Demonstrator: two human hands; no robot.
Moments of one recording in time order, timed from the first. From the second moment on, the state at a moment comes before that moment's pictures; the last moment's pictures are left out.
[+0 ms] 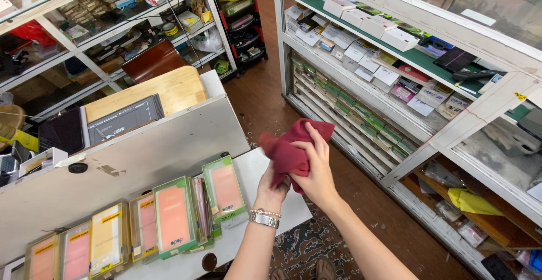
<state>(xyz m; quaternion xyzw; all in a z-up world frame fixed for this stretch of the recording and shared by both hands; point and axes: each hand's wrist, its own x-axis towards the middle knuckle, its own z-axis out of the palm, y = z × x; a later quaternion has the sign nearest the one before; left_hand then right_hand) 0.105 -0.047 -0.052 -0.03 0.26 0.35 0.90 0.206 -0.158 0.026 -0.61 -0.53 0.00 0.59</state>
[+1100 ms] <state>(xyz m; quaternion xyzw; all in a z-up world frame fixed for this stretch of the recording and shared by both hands) 0.023 -0.055 0.064 0.40 0.23 0.37 0.81 0.227 -0.161 -0.002 -0.40 -0.05 0.53 0.75</state>
